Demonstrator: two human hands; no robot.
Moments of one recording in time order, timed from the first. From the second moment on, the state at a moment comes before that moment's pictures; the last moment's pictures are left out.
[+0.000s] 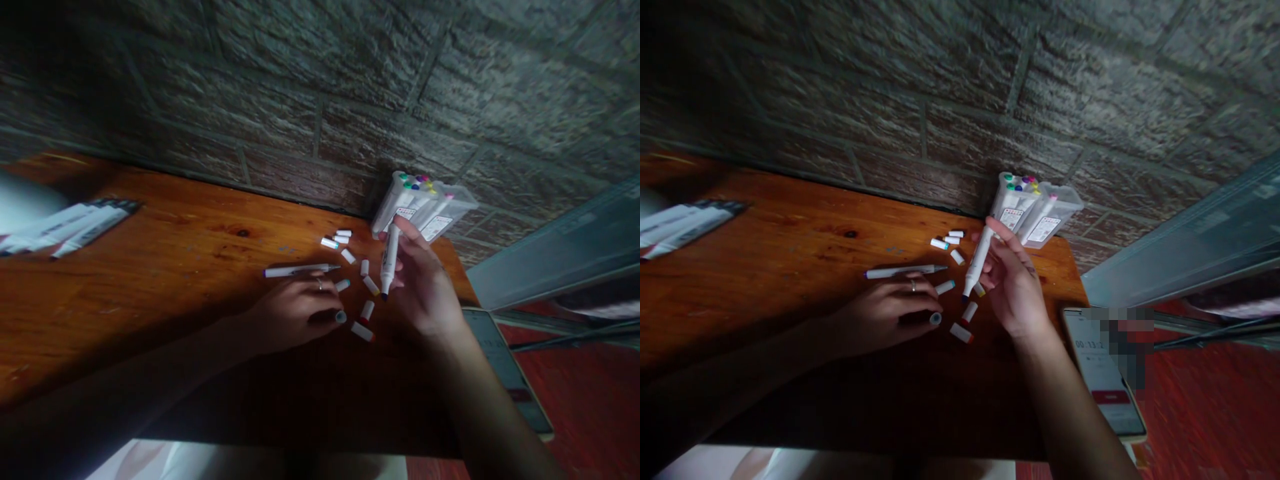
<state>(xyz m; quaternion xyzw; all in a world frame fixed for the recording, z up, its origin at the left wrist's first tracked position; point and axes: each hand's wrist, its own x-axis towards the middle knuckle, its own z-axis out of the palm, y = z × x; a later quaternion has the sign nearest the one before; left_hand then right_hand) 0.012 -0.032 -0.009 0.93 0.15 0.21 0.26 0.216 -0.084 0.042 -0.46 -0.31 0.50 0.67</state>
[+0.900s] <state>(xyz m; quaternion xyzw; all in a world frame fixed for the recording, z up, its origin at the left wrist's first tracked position) 0.001 -0.030 0.000 0.86 0.24 0.28 0.35 0.194 -0.114 0.019 -0.53 -0.66 0.06 0.54</state>
